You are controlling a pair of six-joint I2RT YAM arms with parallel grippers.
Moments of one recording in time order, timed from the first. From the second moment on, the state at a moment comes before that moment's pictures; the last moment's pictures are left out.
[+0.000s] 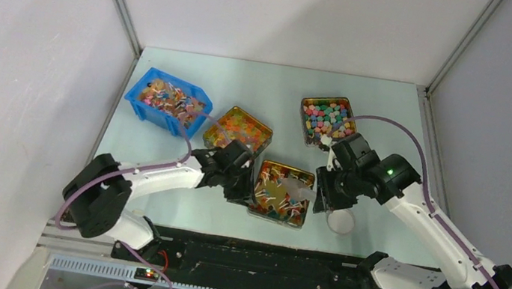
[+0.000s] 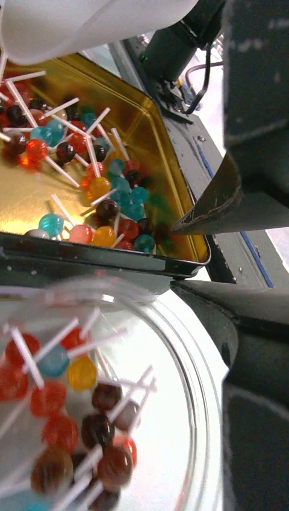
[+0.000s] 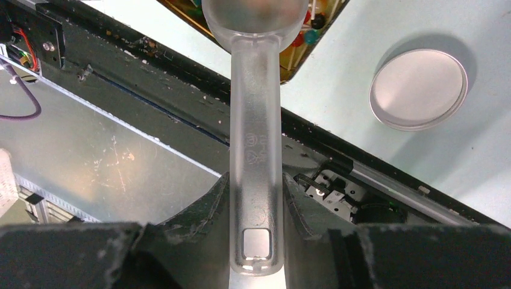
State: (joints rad) left arm -0.80 1.42 0.78 -0.43 0.20 -0.90; right arm 0.70 1.12 1.19 -1.23 -0.20 0.42
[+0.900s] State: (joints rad) left arm -0.80 1.53 1.15 -0.67 0.15 -0.73; right arm 0.60 1.11 1.19 -1.29 -0.23 0.42
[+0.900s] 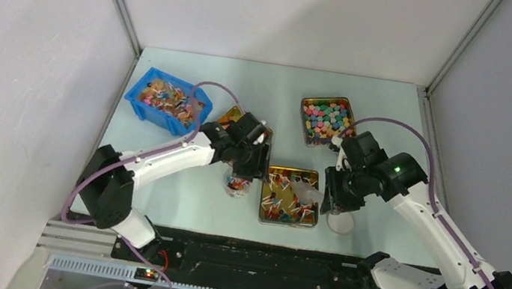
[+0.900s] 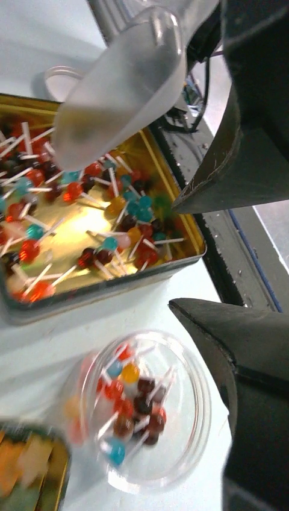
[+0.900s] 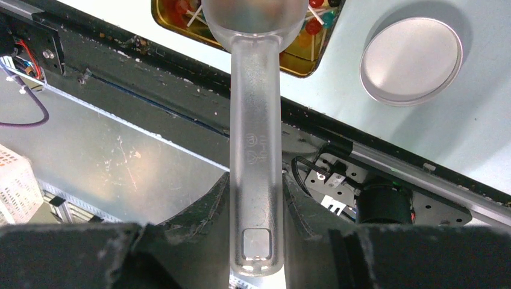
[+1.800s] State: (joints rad) left arm -0.74 1.82 1.28 -0.64 0.11 -0.72; right arm 0.60 1.27 1.19 -1.42 -0.25 0.41
